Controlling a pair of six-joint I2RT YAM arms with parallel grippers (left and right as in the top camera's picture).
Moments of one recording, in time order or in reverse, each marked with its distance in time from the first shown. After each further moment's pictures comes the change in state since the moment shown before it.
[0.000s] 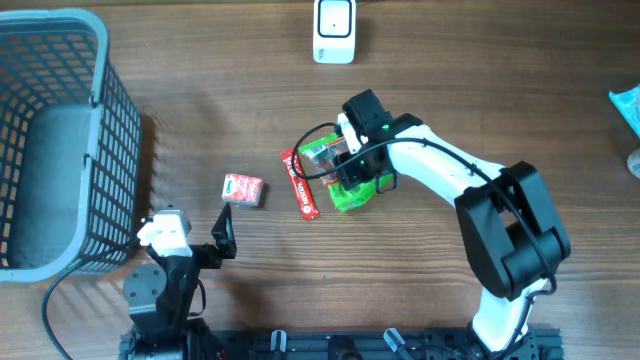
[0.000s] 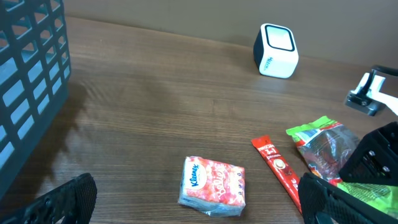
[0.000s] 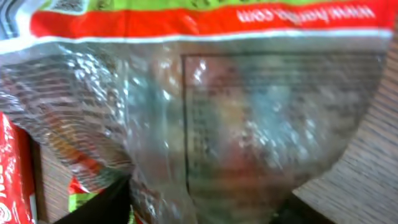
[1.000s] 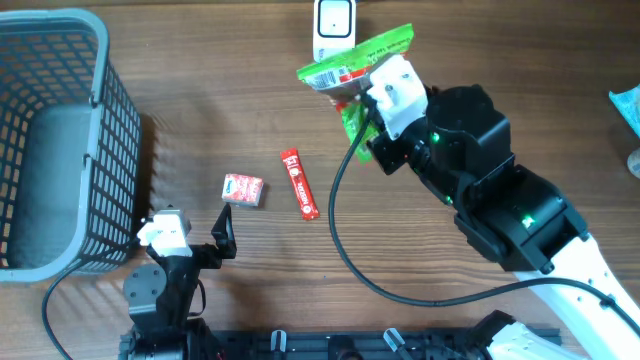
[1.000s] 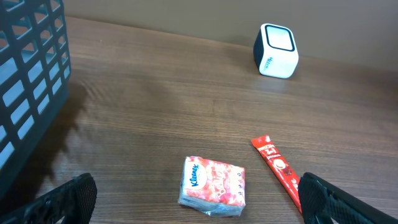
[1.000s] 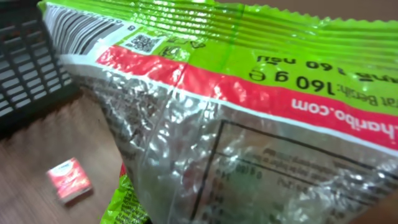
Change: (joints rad) left arm 0.000 0.000 0.000 0.000 0.000 0.000; right arm 0.139 -0.790 0.097 0.064 0.250 -0.309
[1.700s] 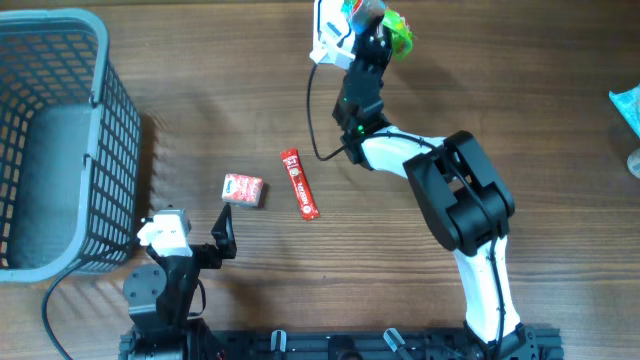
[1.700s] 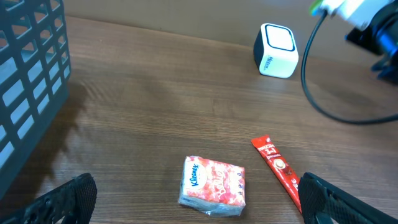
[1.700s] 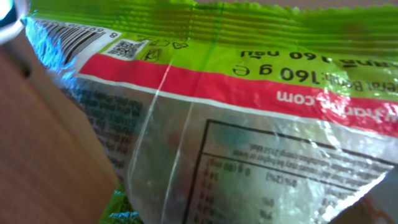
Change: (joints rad) left arm 0.000 0.001 0.000 0.000 0.000 0.000; right arm -0.127 1.088 -0.003 1.703 0.760 -1.387
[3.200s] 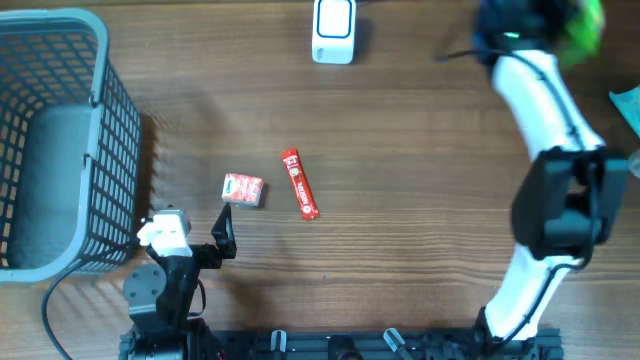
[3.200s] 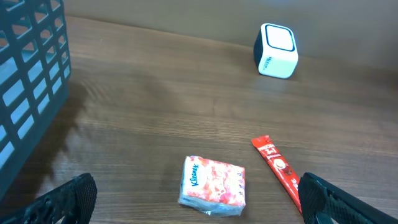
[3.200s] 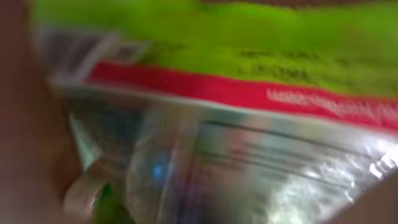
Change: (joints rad) left arm 0.000 0.000 0.000 0.000 0.000 0.000; right arm -0.540 -0.198 0.384 -1.512 0.289 0.607
